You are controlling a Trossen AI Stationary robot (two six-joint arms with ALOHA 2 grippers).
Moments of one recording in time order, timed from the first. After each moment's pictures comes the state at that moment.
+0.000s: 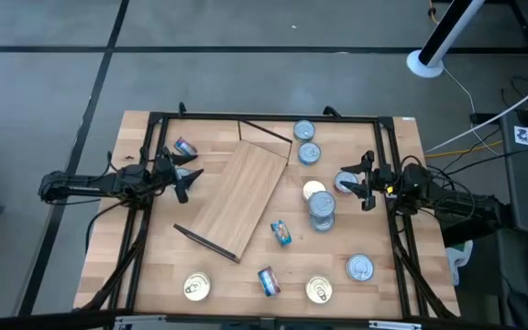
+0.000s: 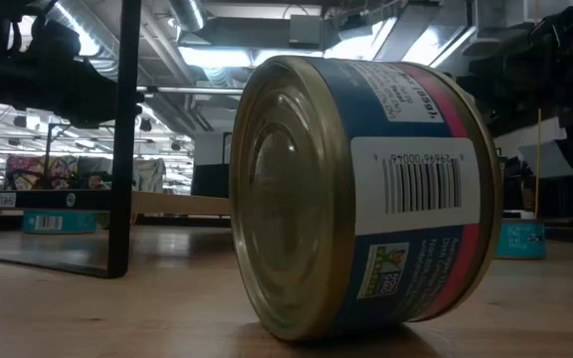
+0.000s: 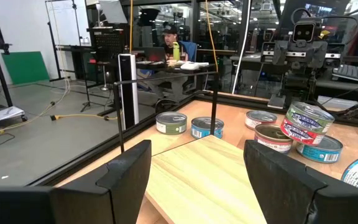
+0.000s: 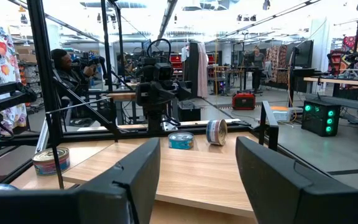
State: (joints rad) left arm 0.01 0.08 0.01 0.07 -0.50 -0.03; right arm -0.21 0.06 0.01 0.21 -0.12 0.03
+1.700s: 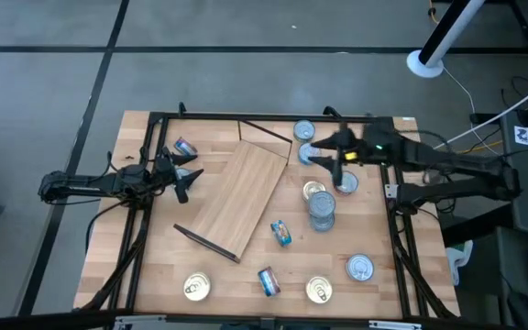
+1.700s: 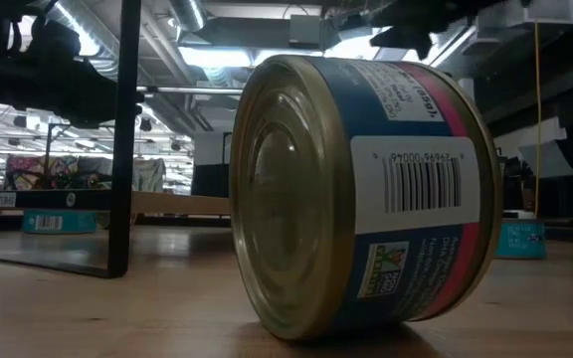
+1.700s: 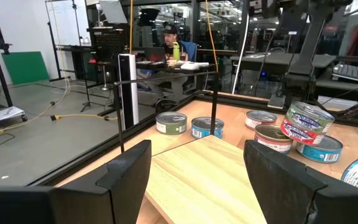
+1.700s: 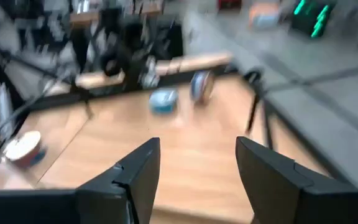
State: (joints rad) left arm 0.01 0.08 0.01 0.07 -0.50 -0.03; right arm -0.21 1.03 0.94 -0.24 -0.09 0.07
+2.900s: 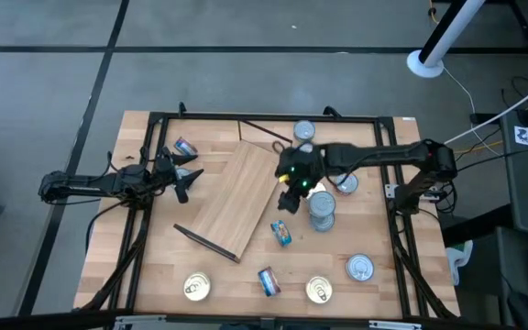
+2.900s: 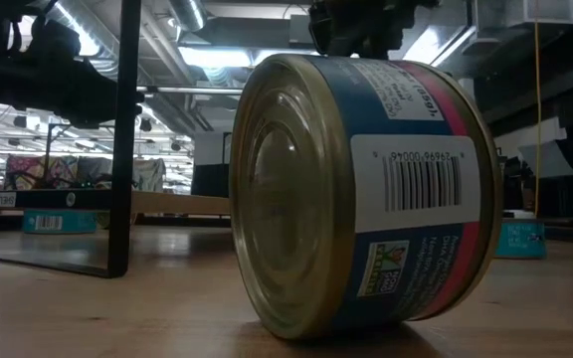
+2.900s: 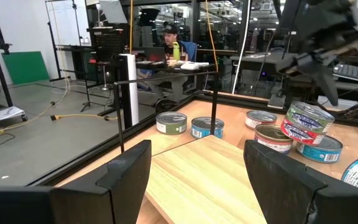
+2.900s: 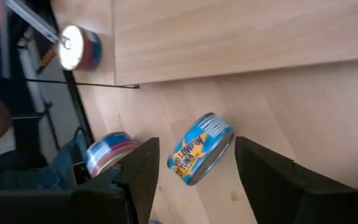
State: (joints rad) left arm 0.01 0.08 0.01 0.07 -0.50 -0.03; right arm -0.02 1.68 1.41 -0.73 -0.35 0.61
